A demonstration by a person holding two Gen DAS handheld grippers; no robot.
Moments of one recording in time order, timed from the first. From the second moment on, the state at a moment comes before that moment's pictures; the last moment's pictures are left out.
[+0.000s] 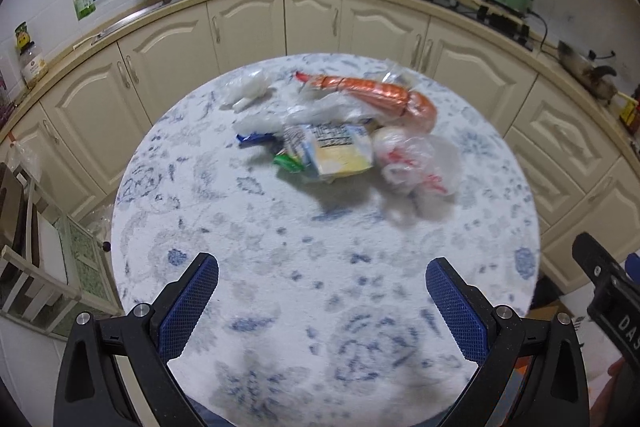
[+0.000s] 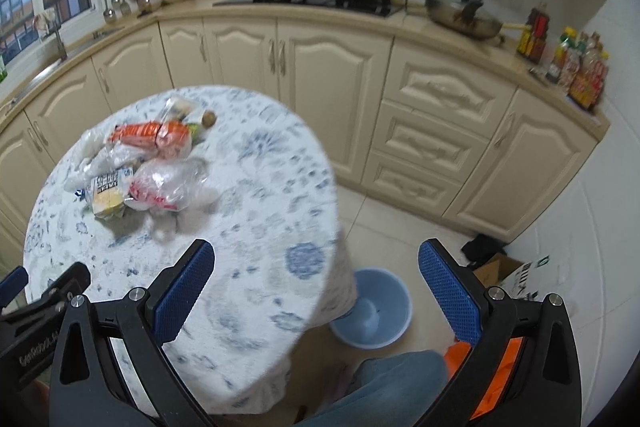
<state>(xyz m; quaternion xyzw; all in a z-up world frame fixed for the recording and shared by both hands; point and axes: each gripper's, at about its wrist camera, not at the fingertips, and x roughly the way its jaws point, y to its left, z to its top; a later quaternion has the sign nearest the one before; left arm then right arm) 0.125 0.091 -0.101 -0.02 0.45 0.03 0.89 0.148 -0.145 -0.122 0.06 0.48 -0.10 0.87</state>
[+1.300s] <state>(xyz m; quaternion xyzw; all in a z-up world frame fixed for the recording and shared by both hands) 0.246 0.177 -0.173 -0.09 0.53 0.00 0.84 0.299 -0.032 -0.224 0.18 0.57 0.08 0.80</state>
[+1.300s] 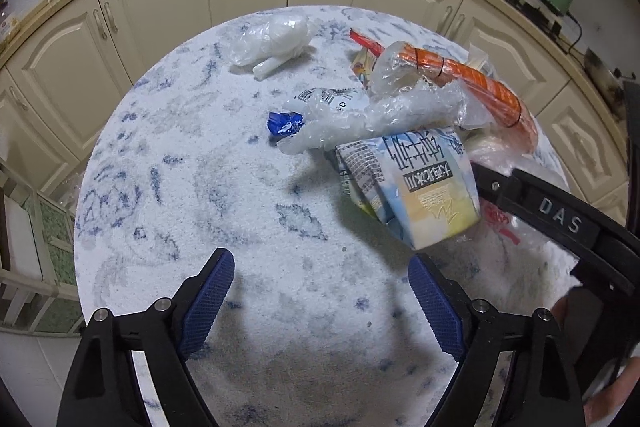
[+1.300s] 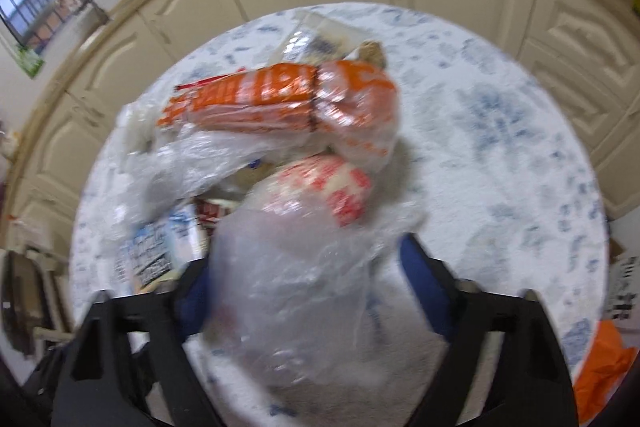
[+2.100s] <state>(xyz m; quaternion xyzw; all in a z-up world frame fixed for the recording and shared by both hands) 0.290 0.123 -0.178 -0.08 0.53 0.01 0.84 0.273 -0.104 -0.208 0.14 0.55 0.00 0.83</state>
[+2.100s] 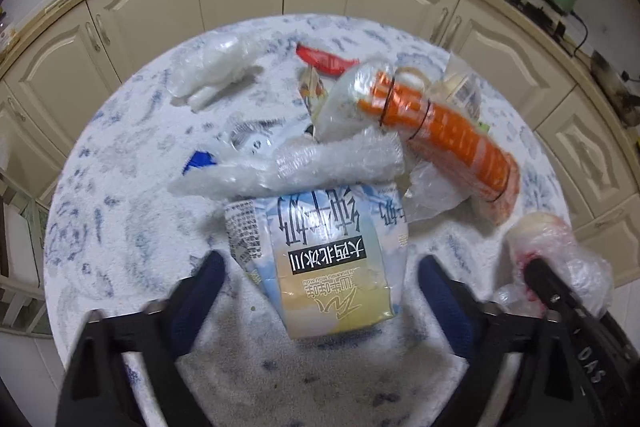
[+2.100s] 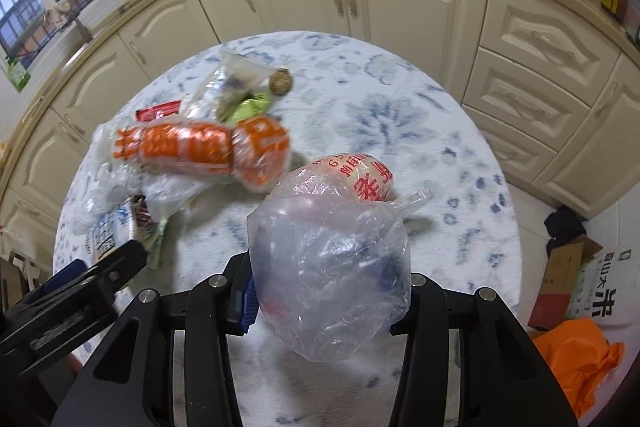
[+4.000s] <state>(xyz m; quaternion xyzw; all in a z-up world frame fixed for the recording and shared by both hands) 0.186 -0.104 -0.145 0.11 0.47 -0.26 0.84 0.122 -0.300 -0.180 0.23 0.49 -0.22 0.81</state>
